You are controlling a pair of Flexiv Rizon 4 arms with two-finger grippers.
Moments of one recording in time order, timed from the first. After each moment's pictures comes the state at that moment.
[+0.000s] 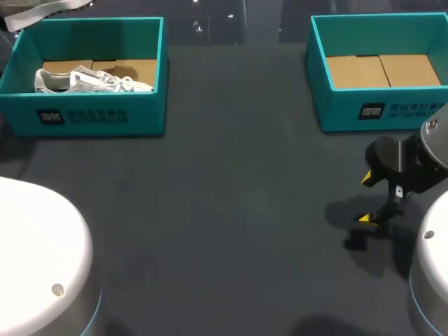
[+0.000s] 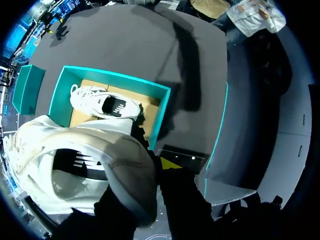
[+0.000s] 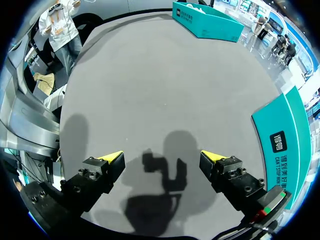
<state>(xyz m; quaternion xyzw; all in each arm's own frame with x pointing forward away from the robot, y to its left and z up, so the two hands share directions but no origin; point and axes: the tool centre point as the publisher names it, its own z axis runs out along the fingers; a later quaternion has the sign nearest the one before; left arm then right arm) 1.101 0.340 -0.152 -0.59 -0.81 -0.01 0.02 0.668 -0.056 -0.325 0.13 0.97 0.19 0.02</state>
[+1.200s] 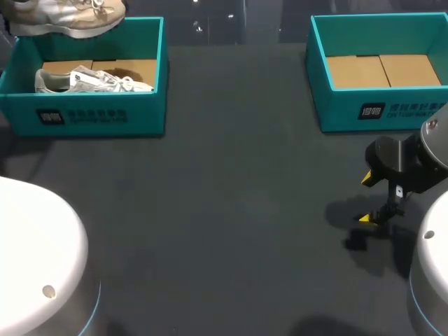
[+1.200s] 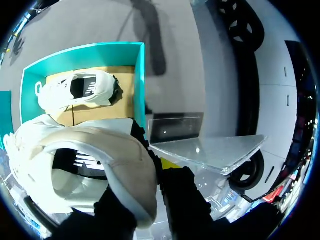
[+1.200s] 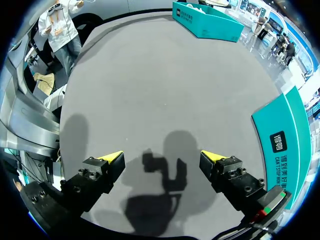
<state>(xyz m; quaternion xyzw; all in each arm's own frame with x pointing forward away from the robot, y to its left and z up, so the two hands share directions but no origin) 1.159 0.338 -0.192 -0.70 -0.70 -0.14 0.03 0.667 -0.056 -0.325 0.13 0.97 0.19 0.02</state>
